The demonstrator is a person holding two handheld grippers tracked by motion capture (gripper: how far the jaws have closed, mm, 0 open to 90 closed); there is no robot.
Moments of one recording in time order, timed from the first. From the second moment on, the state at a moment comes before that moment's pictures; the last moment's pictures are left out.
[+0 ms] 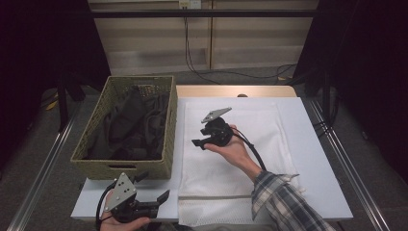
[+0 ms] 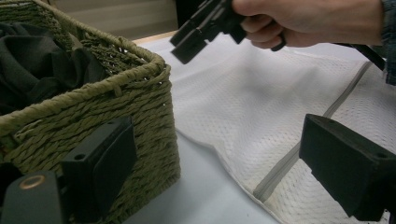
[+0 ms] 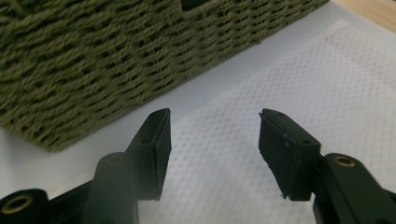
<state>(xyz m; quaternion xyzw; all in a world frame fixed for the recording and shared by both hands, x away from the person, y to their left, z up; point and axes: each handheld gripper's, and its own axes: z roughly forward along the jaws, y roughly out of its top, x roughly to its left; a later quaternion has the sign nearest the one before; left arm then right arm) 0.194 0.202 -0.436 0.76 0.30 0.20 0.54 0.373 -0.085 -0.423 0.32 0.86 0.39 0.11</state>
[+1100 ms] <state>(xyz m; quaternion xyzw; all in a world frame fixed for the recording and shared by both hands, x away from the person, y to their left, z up) 0.190 0.206 -0.436 0.77 0.30 0.21 0.53 0.422 -0.019 -0.481 0.33 0.87 0.34 0.10</state>
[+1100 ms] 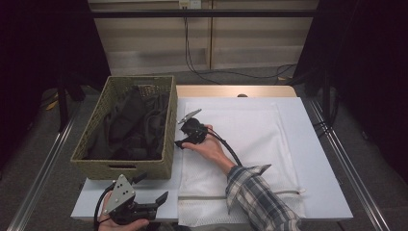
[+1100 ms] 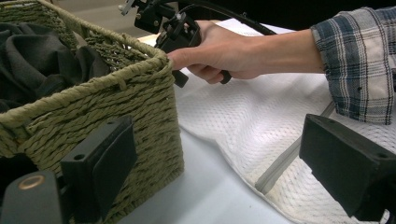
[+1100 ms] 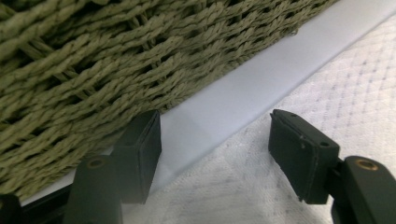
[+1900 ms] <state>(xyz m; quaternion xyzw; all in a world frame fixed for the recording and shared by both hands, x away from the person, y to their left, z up) 0.190 0.208 -0.436 0.77 0.30 0.21 0.53 0.429 -0.034 -0.478 0.36 0.87 0.33 0.11</state>
